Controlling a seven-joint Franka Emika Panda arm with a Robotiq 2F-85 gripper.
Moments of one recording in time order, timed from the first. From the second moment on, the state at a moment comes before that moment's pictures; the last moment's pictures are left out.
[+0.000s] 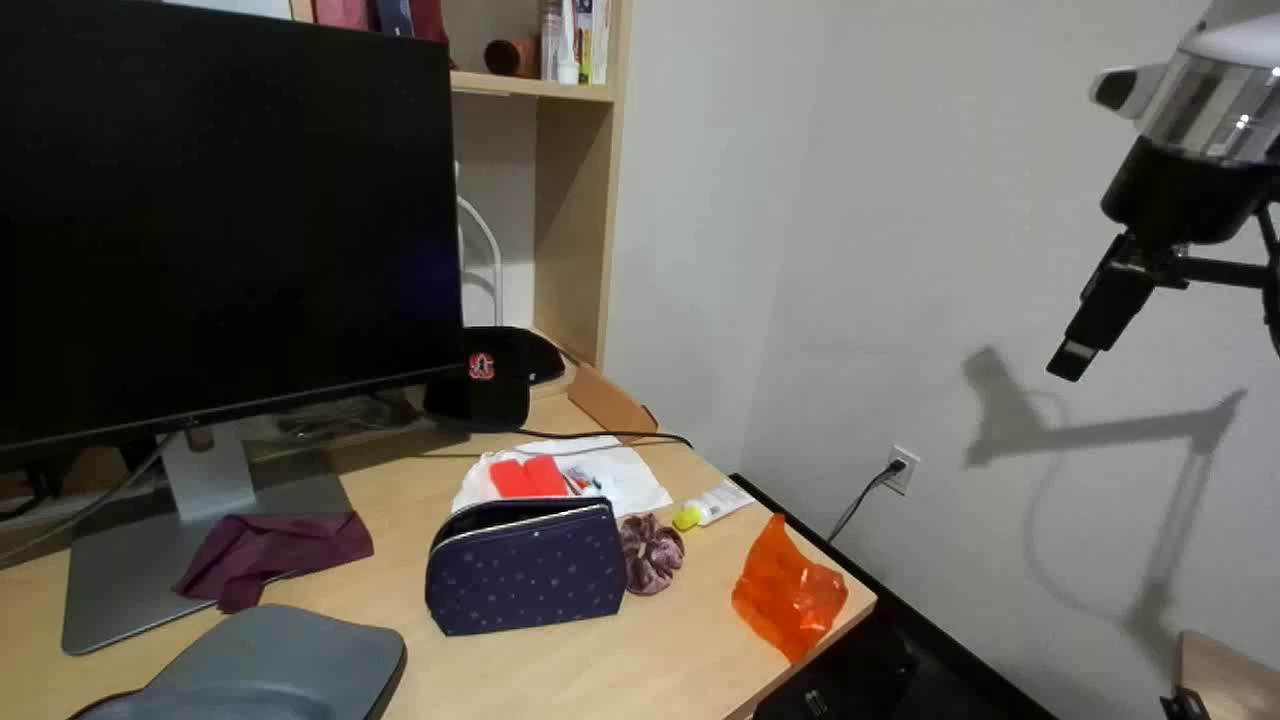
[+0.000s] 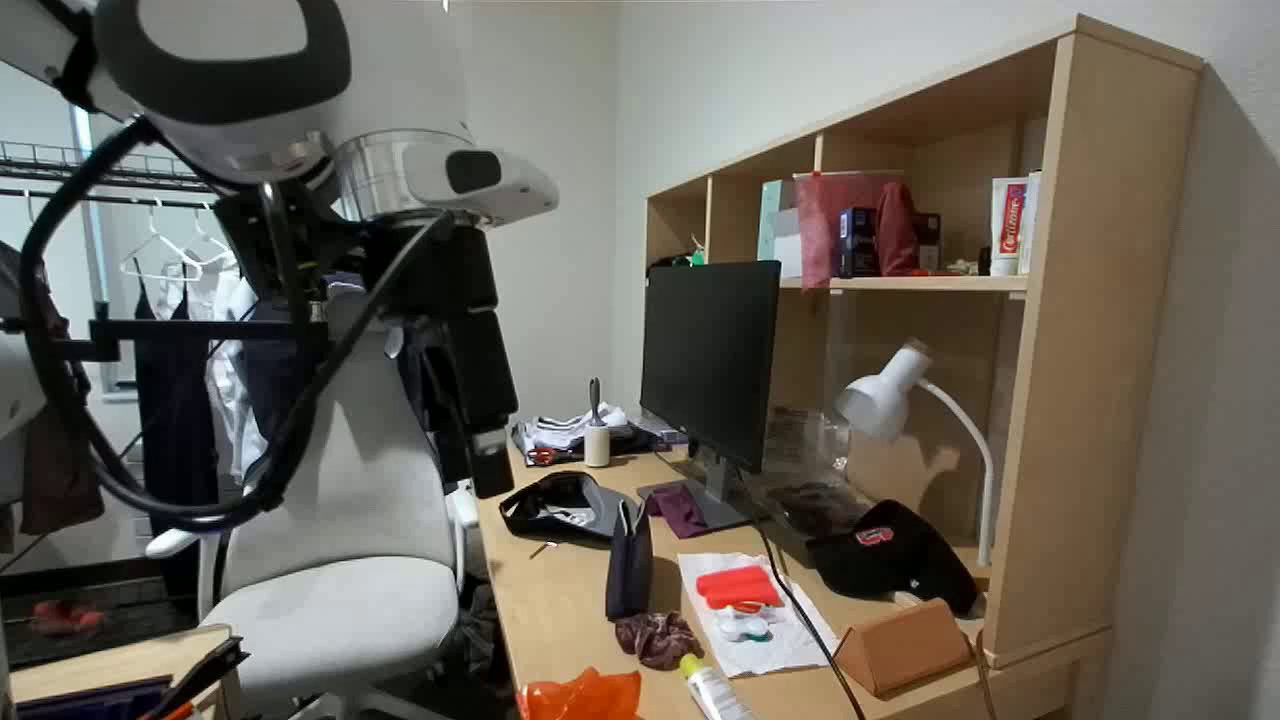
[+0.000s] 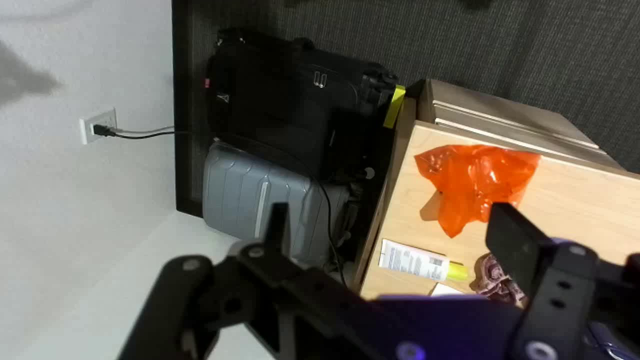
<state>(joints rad) -0.22 -0.78 -0.14 -2.79 -0.35 2.18 -0.14</state>
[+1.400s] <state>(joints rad) -0.10 -0.69 -0.08 -2.76 -0.34 2.25 -0.16</state>
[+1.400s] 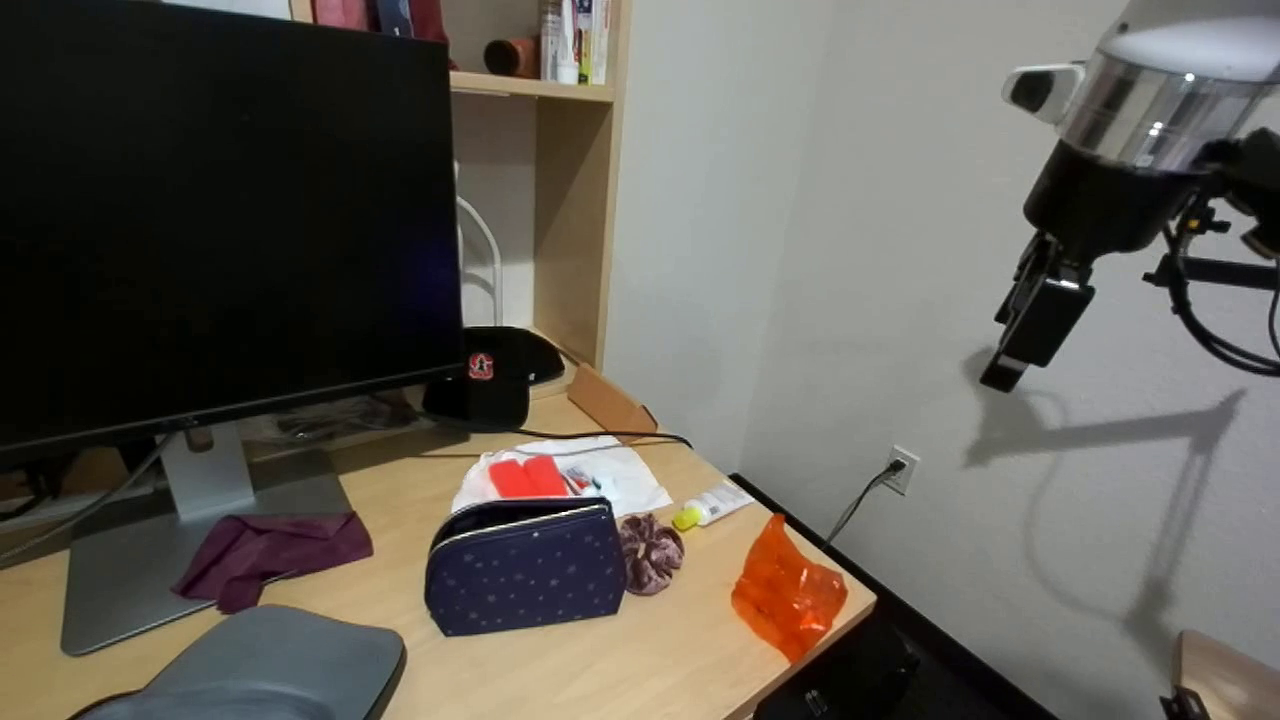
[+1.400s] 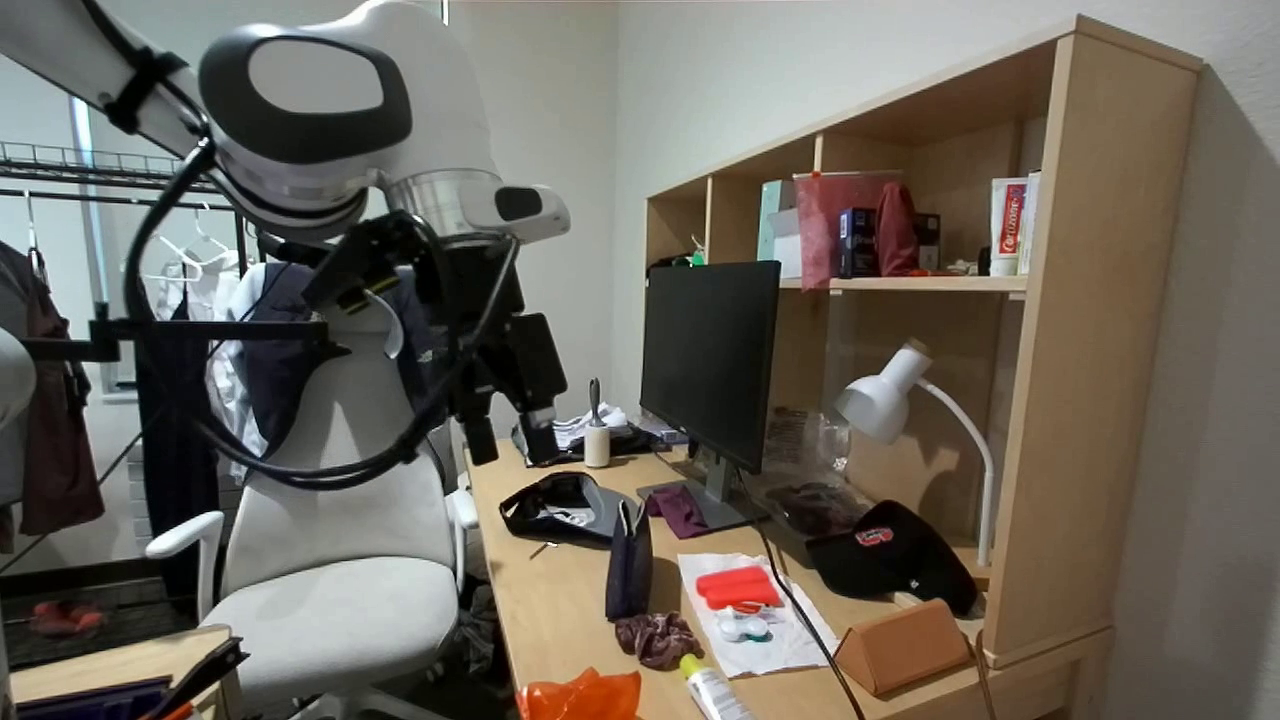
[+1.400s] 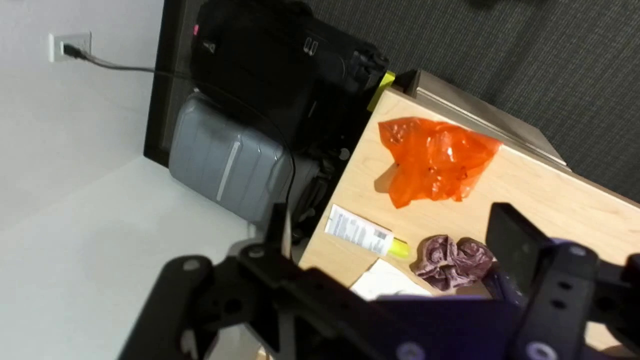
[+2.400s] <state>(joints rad) 0.11 0.01 0.07 -2.30 -0.37 2.54 -0.49</state>
